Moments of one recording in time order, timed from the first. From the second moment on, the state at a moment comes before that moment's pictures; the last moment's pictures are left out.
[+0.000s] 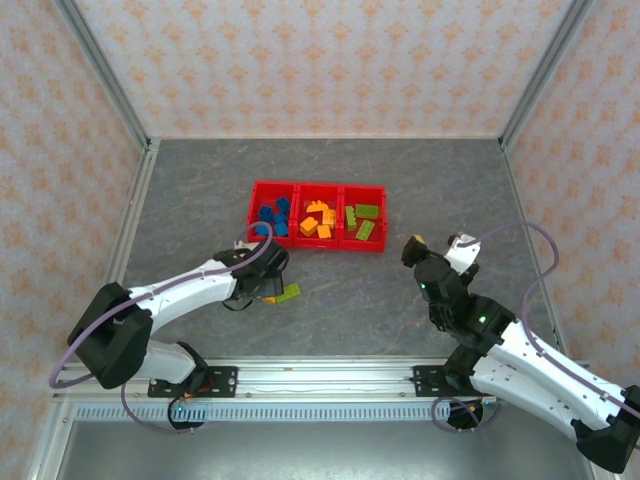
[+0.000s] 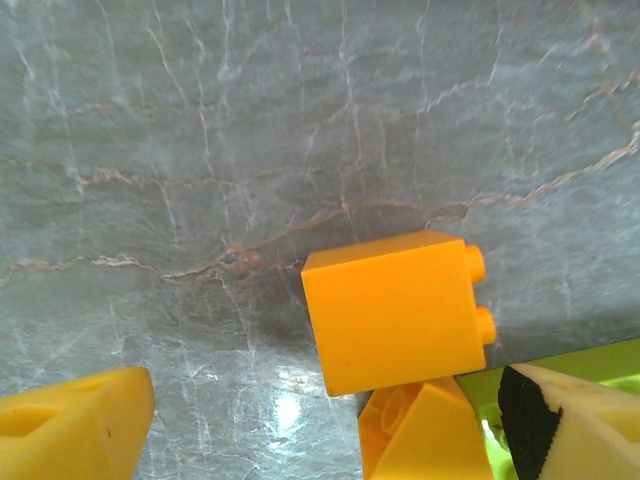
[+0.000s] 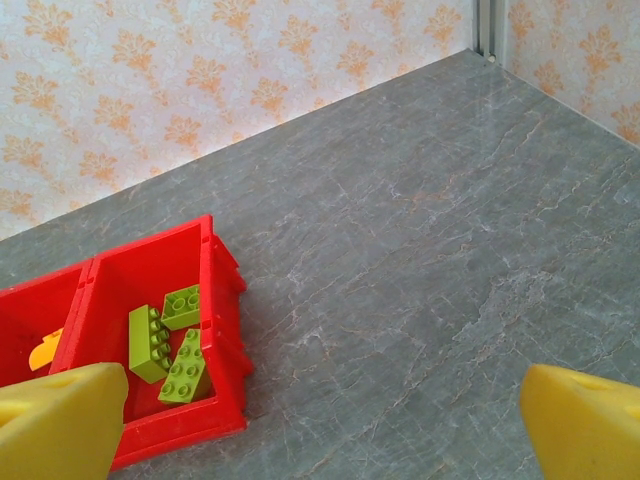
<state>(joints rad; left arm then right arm) -0.64 1.37 0.75 -0.73 -0.28 -0.83 0.80 0.63 0.56 -0.51 0.88 0.78</state>
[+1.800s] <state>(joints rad) -0.59 1.32 0.88 -0.59 -0.31 -0.76 0.80 0.65 0.57 -0.51 0.87 0.78</state>
